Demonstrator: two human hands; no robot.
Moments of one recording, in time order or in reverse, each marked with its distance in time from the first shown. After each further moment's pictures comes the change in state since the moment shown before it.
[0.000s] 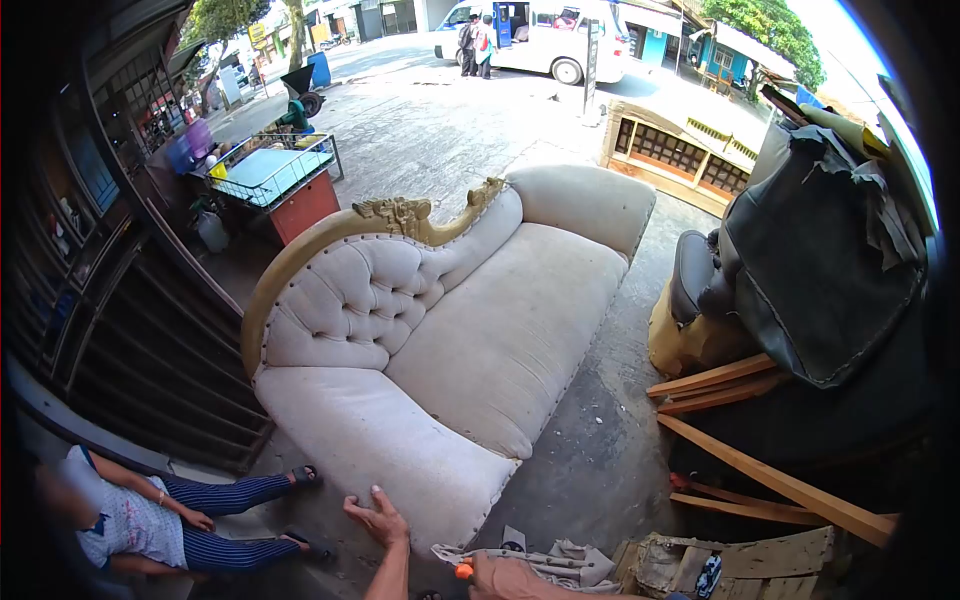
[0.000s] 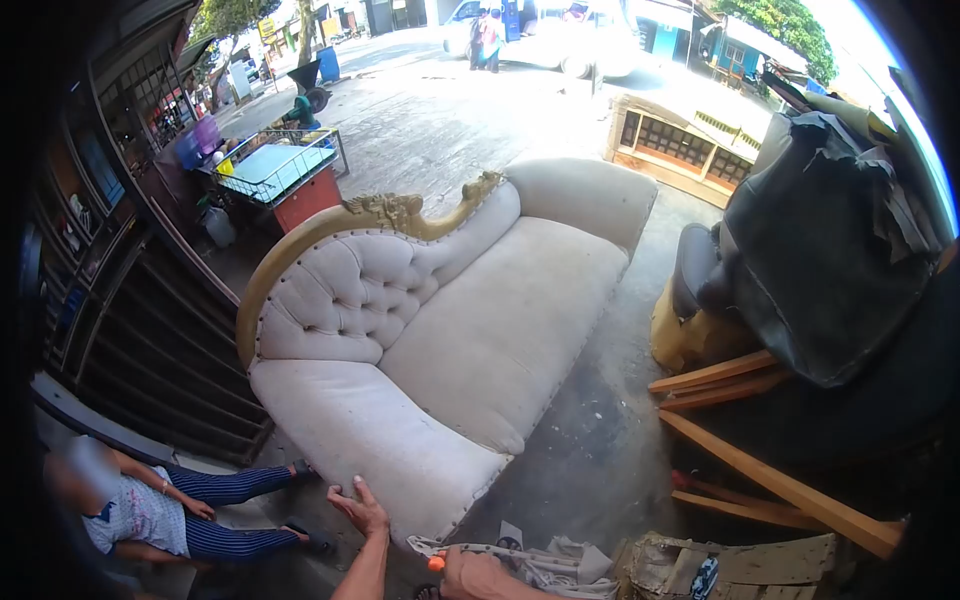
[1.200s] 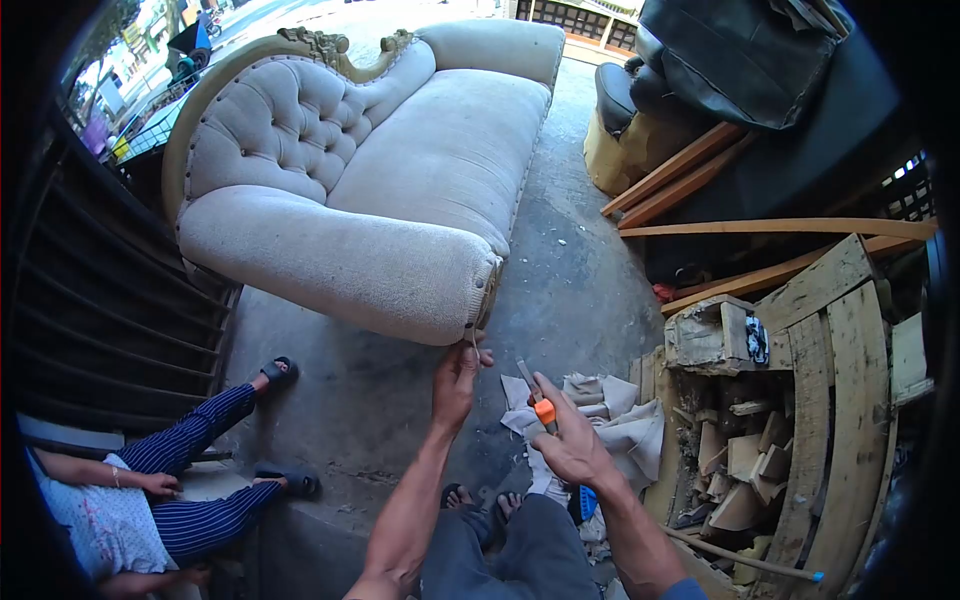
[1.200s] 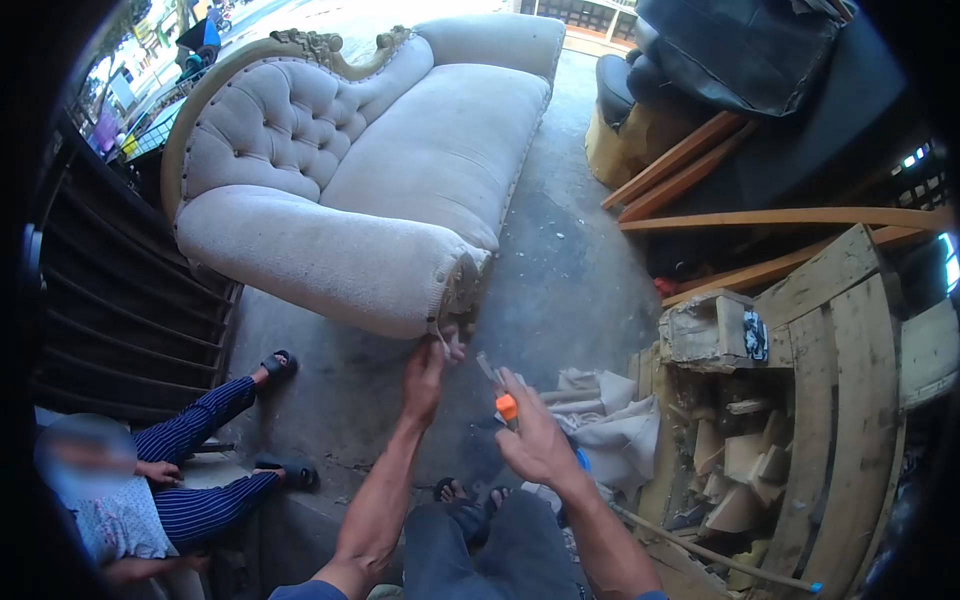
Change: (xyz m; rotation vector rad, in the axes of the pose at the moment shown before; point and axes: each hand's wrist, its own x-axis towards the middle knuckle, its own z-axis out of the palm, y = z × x) left_hand -0.105 -0.173 -0.020 -0.677 -1.297 0.227; right_hand -0.007 0.035 0.251 0.503 0.825 0.208
